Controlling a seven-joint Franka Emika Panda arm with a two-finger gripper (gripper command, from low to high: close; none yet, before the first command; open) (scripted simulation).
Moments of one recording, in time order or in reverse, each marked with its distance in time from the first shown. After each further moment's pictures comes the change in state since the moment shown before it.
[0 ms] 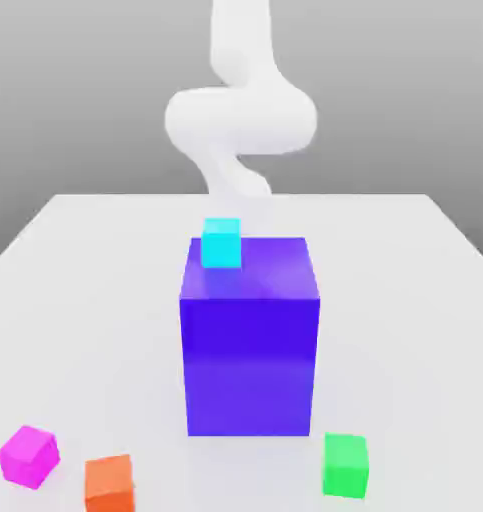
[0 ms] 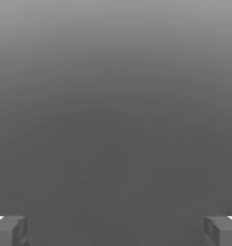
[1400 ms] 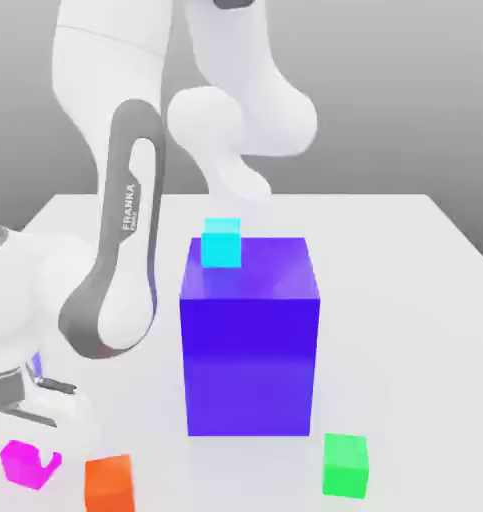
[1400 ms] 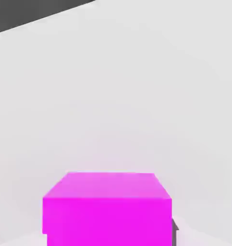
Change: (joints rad) arm -0.220 1.182 -0.237 -0.028 0.333 0.441 -0.455
